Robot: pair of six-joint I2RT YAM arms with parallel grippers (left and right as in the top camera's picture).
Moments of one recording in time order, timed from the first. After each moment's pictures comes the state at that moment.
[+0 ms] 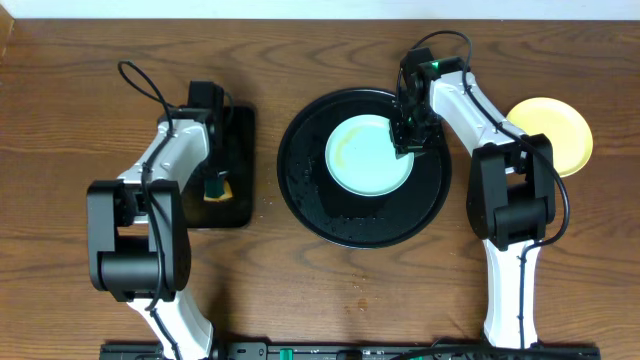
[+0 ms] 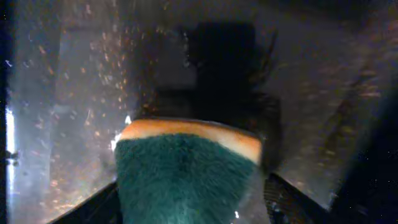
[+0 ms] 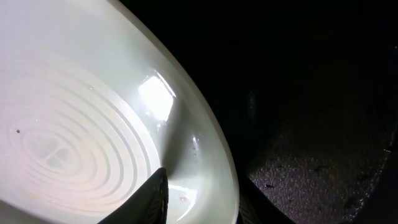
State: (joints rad) left arm -0.02 1.93 1.23 -0.73 -0.10 -0.30; right arm 0.26 2.34 1.88 -1.17 -0.14 0.16
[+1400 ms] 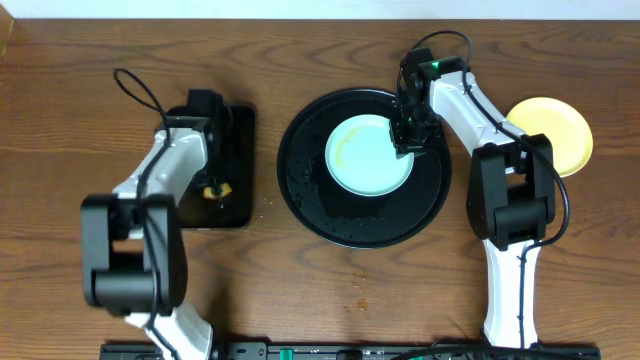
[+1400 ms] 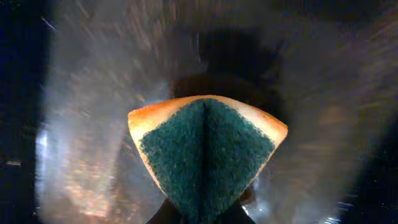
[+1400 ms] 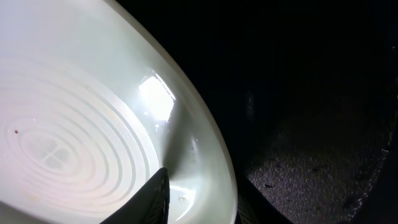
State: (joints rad) left arm -0.02 1.83 1.19 -0.75 -0.14 -0.32; right arm 0.26 2.34 1.88 -1.17 -0.14 0.16
